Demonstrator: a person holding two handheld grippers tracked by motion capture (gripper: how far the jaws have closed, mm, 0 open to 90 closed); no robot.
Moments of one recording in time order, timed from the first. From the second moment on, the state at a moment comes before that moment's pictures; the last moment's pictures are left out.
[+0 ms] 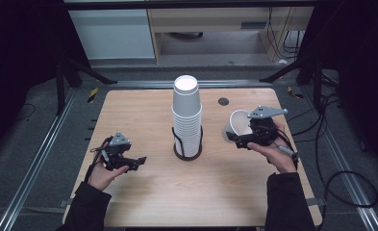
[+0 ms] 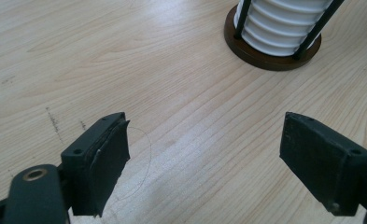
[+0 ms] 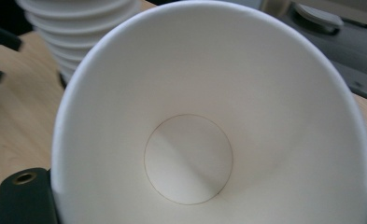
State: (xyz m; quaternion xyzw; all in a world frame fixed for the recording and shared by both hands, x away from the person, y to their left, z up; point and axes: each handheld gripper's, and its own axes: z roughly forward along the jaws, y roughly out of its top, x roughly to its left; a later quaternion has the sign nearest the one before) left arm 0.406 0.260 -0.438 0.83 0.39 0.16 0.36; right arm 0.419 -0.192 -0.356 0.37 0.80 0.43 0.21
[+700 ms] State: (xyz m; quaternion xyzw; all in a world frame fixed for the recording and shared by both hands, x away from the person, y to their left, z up) left arm 0.407 0.268 -0.435 0.82 0.39 0.16 0.37; right arm 0.433 -0.237 -0.389 0.51 0.75 0.34 0.26
